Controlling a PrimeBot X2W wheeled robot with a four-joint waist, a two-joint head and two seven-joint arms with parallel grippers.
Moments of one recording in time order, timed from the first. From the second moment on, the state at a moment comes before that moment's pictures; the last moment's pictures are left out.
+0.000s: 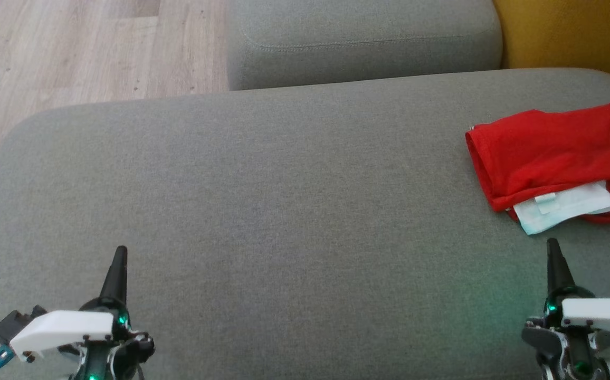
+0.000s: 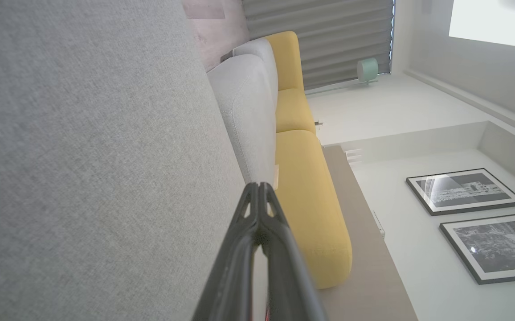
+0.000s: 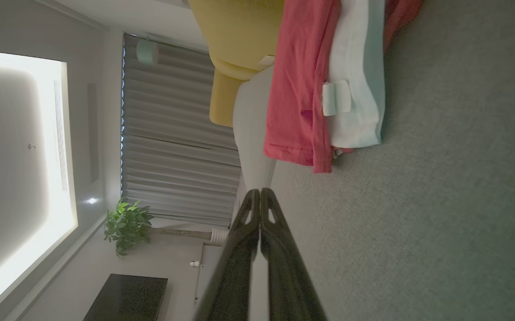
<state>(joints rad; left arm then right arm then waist) -0.01 0.05 0.02 0.27 -1.40 -0.11 0.04 -0.02 -0.04 -0.10 0.30 1.37 0.13 0.05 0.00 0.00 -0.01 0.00</state>
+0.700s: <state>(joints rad) -0.05 0.05 0.07 0.27 -1.58 -0.12 0.10 -0.05 -0.04 -0.13 0.29 1.57 0.13 0.10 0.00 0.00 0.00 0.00</state>
